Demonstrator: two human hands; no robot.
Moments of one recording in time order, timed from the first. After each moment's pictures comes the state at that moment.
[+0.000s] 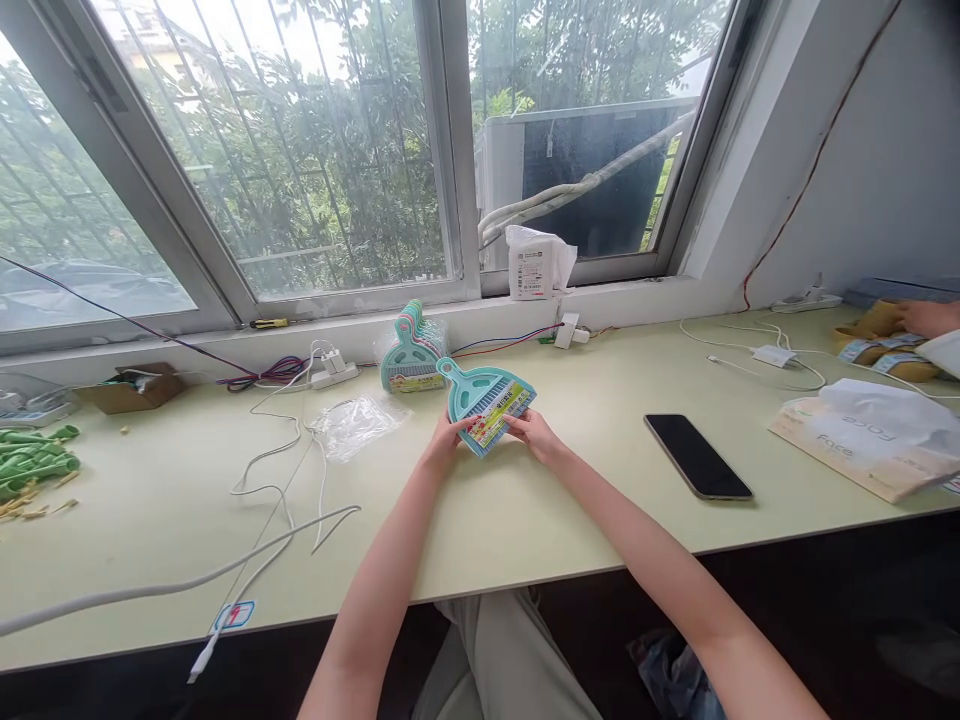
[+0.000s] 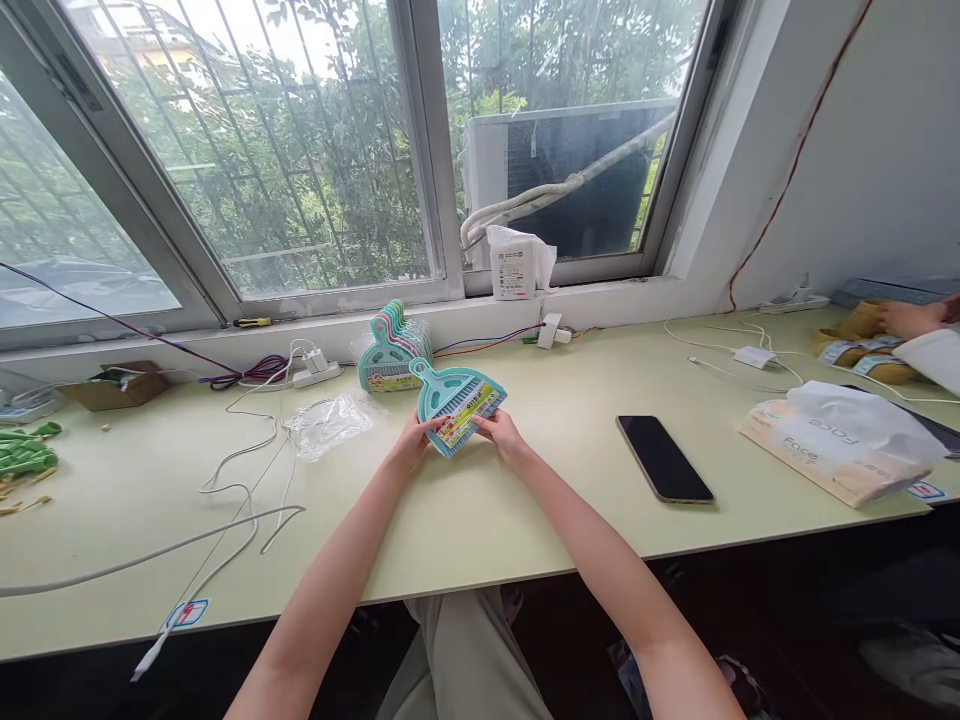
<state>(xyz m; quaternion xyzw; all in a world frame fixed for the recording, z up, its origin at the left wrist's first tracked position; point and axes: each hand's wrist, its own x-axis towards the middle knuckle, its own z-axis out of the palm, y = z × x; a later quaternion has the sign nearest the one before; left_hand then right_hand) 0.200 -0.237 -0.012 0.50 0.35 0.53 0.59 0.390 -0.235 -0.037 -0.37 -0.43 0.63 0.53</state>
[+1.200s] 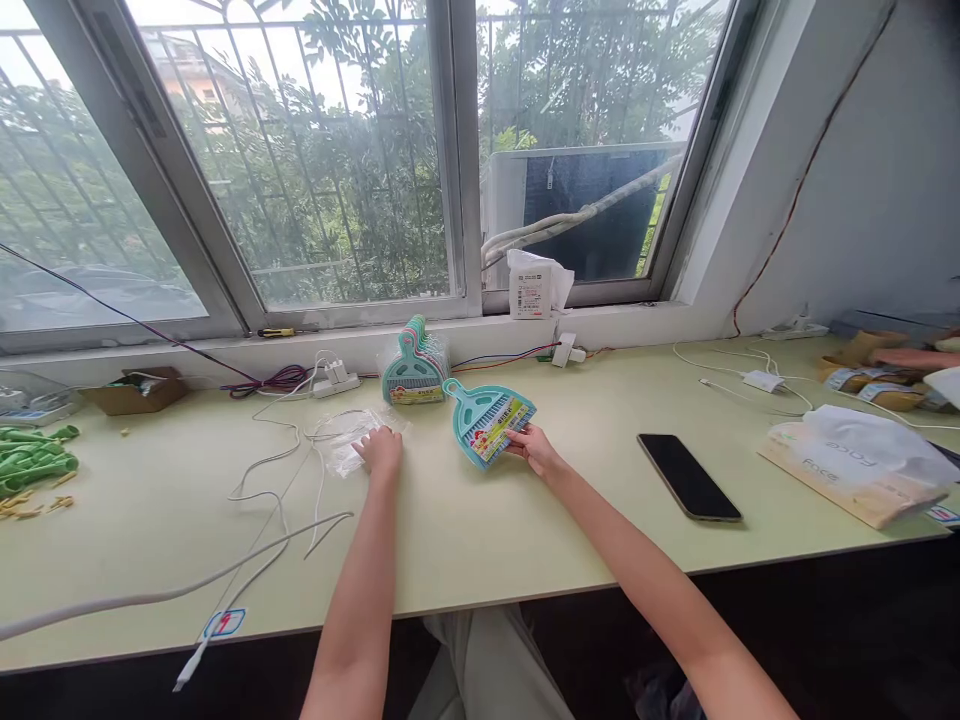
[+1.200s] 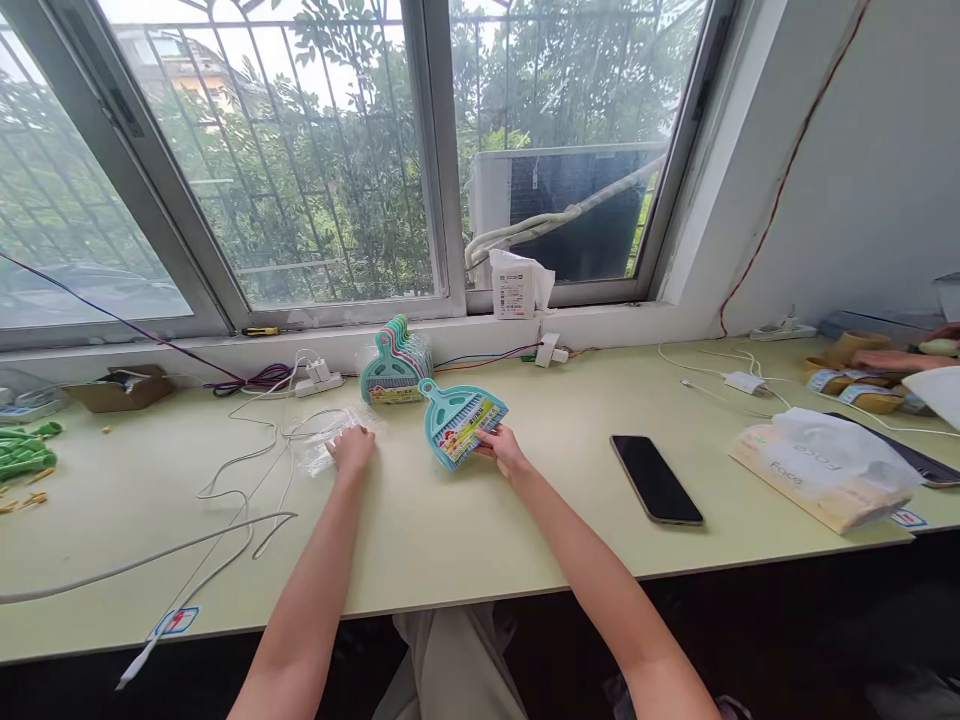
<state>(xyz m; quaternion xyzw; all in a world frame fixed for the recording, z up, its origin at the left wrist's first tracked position) 0.091 -0.211 -0.023 0.52 0.83 0.21 0.00 0.393 -0.235 -0.033 -0.38 -0.39 0.63 0.55</state>
